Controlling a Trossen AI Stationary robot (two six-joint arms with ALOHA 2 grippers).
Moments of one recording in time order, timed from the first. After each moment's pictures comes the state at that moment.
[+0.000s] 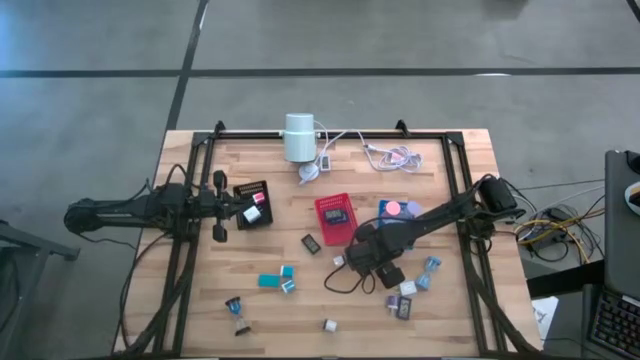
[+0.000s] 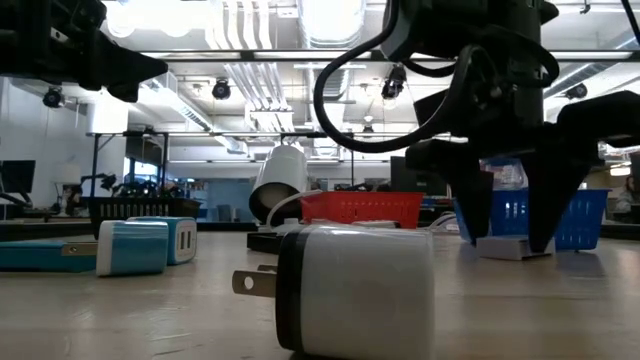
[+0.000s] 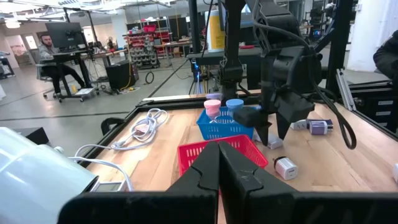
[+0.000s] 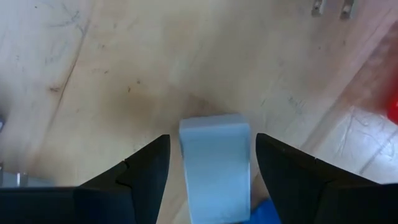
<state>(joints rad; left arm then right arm) 0.02 0.18 0.18 -0.05 -0.07 0.12 0.29 1.86 1.16 -0.80 -0.01 -0.16</state>
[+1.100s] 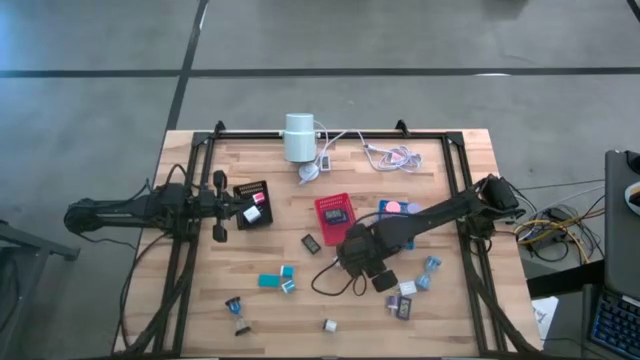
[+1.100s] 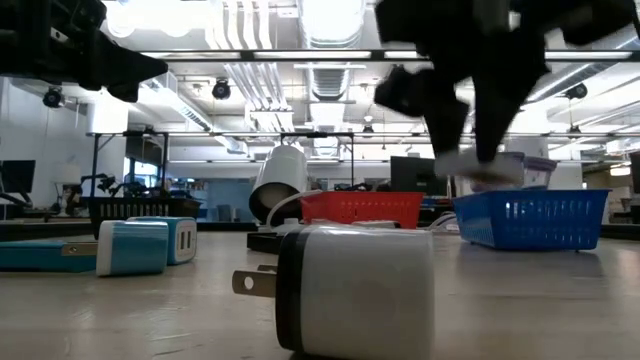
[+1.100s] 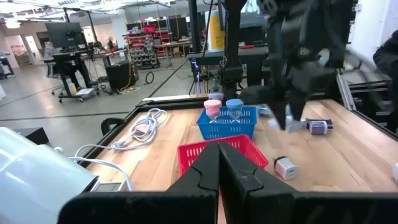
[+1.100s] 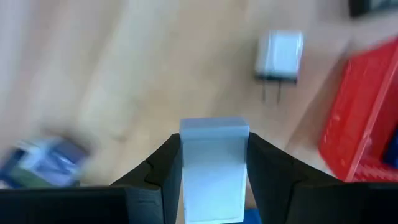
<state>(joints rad) 0.02 0.18 0.18 -0.05 -0.07 0.12 0.29 1.84 1.40 -0.94 -0.08 -0.14</state>
